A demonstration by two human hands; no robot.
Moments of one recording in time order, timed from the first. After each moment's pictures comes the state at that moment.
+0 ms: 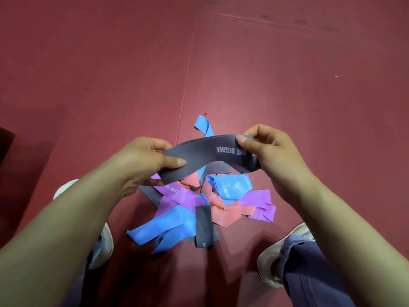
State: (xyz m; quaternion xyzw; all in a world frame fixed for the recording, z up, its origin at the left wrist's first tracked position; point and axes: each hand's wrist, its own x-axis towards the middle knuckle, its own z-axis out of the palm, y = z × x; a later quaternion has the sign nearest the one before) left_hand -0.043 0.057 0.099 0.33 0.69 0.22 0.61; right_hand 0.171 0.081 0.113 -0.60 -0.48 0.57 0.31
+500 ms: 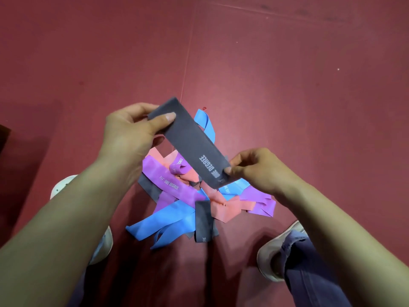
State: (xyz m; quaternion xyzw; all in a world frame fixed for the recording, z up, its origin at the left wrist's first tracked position) left_hand -0.038 0.070 0.098 0.28 0.66 0.50 0.48; right_hand 0.176 0.076 0.083 -0.64 -0.54 0.54 0.07
